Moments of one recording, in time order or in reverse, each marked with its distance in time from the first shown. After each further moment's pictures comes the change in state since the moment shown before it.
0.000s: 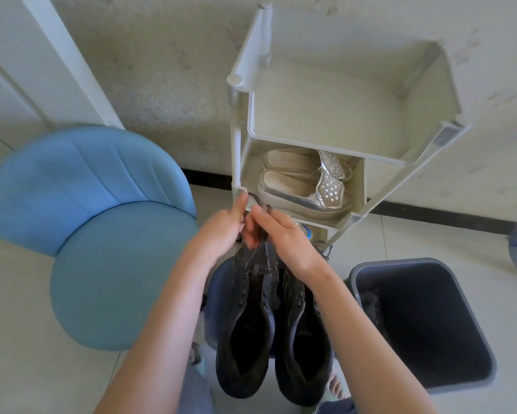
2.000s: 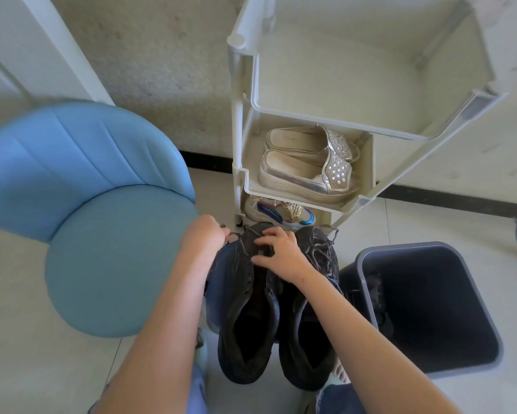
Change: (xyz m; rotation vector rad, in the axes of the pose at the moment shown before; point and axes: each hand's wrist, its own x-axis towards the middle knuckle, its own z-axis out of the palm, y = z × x) left_hand 0.066 -0.077 0.013 0.366 0.016 -0.328; right_hand 0.011 0.119 -0.018 -0.823 0.011 0.326
